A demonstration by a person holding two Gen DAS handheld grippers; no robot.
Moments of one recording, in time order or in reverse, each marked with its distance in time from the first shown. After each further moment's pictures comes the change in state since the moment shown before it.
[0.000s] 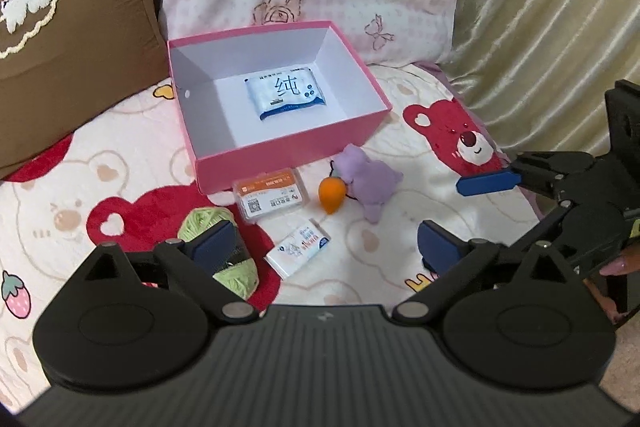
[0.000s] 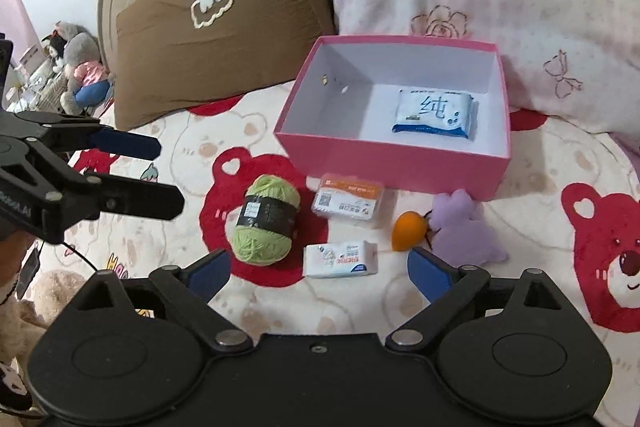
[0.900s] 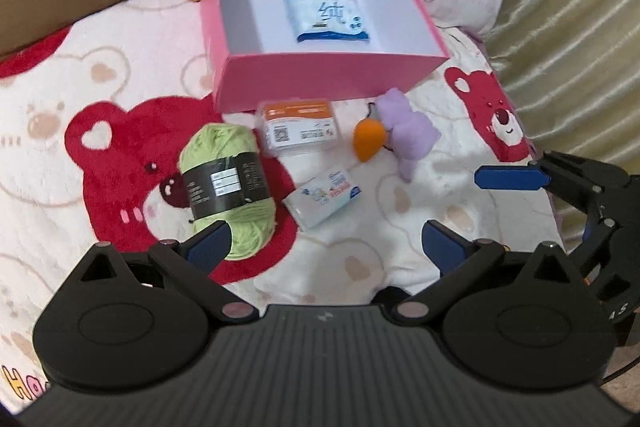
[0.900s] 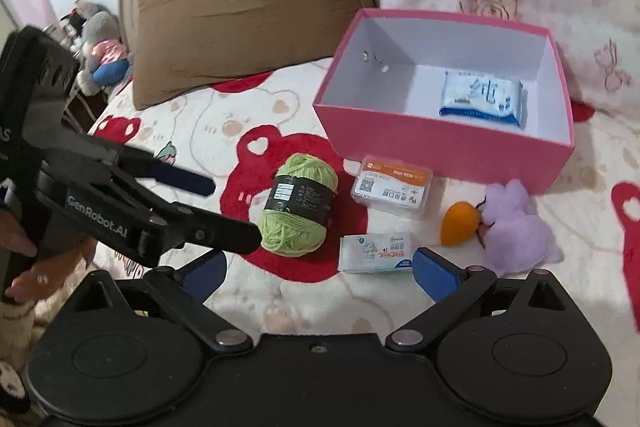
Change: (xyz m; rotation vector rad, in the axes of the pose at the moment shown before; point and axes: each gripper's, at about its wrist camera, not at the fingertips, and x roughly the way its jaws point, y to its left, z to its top) left arm 0.069 0.064 -0.046 -0.183 0.122 -0.034; right arm 0.051 0.022 -0.012 -0.043 0.029 0.069
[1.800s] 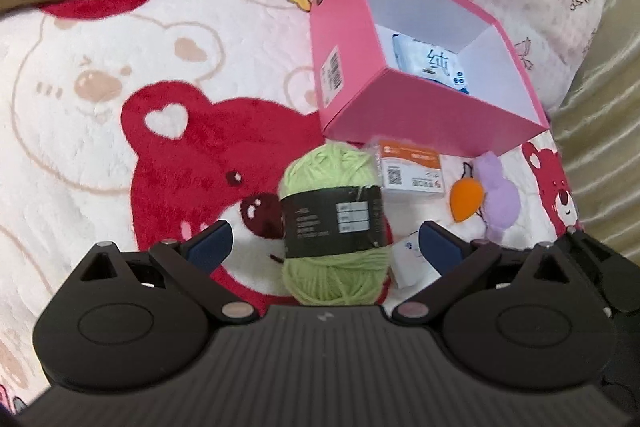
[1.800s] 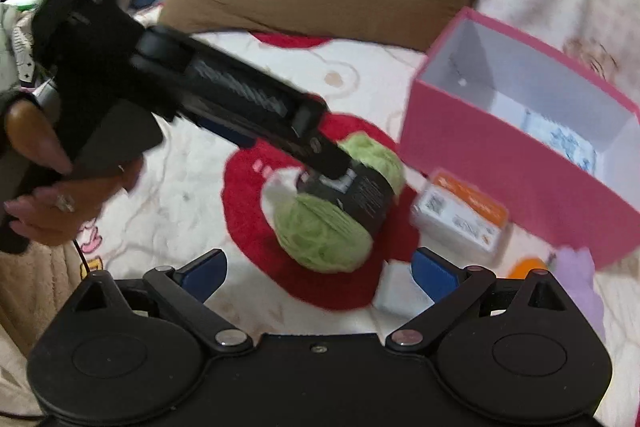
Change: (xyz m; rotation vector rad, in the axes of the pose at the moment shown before) left arm 0.044 0.090 -0.023 -0.205 -0.189 0.059; right arm 0.098 0.071 -0.024 -0.360 -0.034 -0.062
